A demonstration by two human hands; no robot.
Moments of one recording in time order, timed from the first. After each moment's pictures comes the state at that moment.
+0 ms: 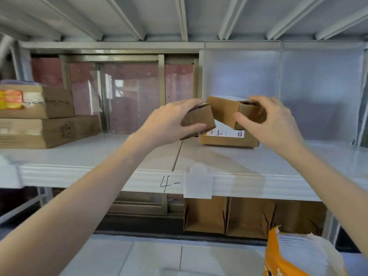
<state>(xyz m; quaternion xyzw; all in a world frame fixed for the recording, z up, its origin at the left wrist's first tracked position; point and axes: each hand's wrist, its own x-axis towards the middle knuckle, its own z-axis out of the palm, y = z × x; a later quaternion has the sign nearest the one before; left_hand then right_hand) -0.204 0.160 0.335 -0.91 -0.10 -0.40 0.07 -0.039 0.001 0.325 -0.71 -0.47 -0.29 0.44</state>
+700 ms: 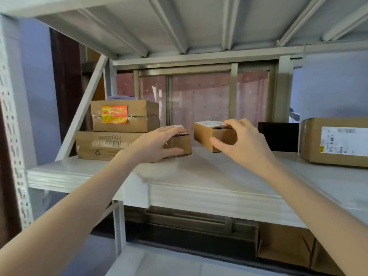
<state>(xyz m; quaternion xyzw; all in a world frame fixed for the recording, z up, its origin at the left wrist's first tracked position) -0.436 0.403 0.317 -0.94 -0.19 -0.28 0.09 -0.254 0.246 0.312 -0.70 -0.56 -0.21 0.39</state>
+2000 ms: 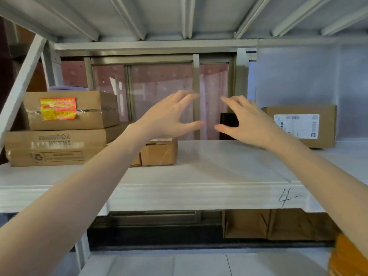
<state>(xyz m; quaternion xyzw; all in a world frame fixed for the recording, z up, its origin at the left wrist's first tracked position) -0.335 0.349 0.355 -0.93 -0.07 -0.35 0.12 -0.175 0.201 0.338 -0.77 -0.52 -0.30 0.23</state>
